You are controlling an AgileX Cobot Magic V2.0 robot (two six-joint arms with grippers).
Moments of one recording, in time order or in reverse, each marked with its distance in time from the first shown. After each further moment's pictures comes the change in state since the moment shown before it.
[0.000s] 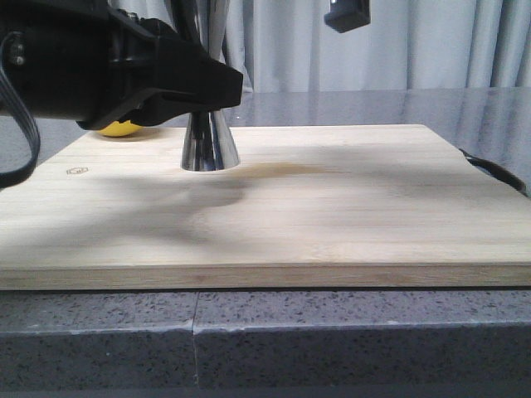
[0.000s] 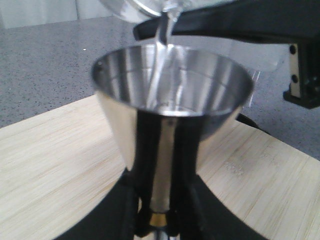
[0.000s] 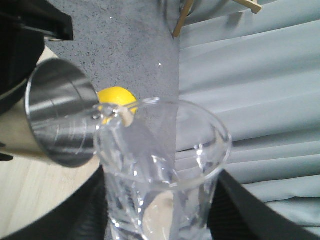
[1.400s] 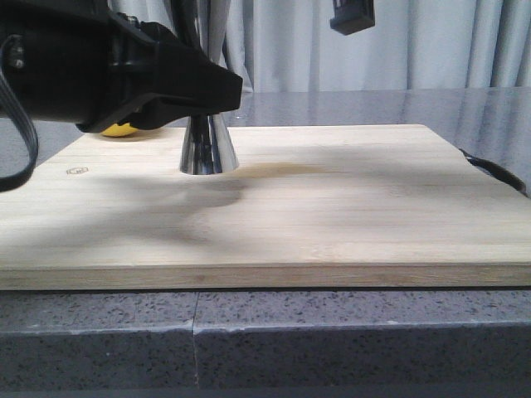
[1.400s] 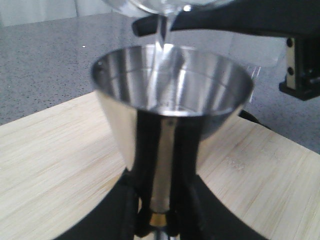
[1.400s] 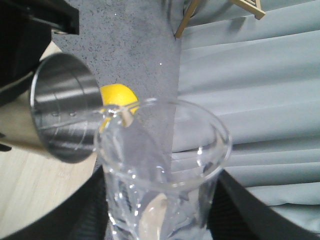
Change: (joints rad) left arm 0.000 0.000 0.000 0.017 0.010 0.000; right arm 0.000 0.000 0.000 -0.013 0.000 -0.046
